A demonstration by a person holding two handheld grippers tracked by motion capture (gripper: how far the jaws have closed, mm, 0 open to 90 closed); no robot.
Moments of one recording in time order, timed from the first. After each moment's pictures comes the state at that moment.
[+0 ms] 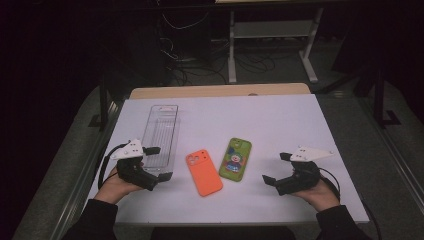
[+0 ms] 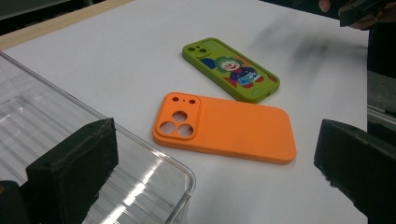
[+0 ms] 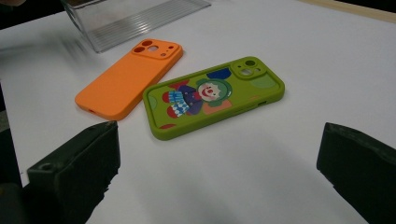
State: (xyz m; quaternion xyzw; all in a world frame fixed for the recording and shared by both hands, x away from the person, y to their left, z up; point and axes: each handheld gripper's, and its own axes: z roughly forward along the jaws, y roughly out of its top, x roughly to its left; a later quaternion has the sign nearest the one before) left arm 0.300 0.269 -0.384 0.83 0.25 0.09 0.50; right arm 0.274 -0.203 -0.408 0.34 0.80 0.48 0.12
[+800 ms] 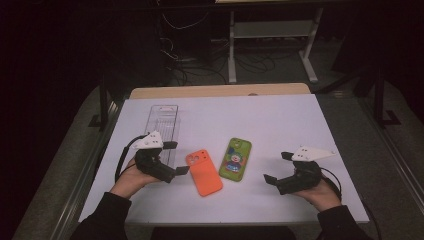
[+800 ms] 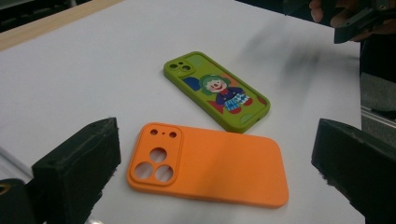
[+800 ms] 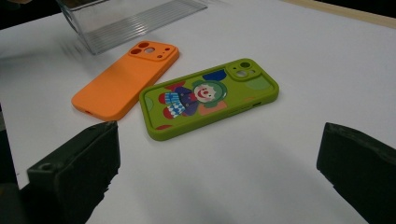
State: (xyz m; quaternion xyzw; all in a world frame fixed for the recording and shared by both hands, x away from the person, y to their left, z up) left arm 0.318 0.222 -0.375 0.84 0.23 0.07 0.49; right arm 0.274 -0.206 -0.407 0.34 0.80 0.48 0.13
